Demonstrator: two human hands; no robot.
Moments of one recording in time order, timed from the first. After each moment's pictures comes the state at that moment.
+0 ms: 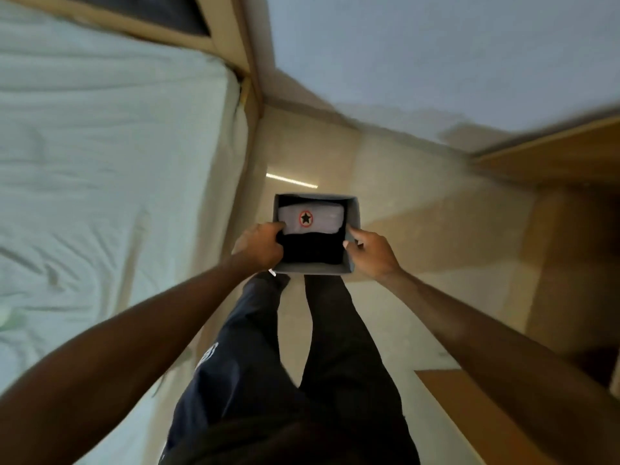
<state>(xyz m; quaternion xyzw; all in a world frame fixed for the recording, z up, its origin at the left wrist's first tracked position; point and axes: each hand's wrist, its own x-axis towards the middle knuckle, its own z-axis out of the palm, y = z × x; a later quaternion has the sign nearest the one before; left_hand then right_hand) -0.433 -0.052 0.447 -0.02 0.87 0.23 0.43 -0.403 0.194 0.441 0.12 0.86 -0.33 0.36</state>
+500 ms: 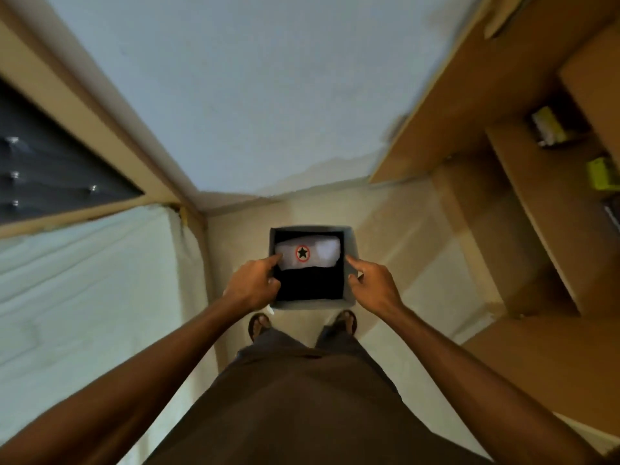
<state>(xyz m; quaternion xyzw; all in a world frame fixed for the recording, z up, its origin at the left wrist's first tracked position) -0.416 0.020 0.632 0.25 0.89 0.19 0.34 -0.280 0.240 0.613 0.28 0.89 -0.36 0.11</state>
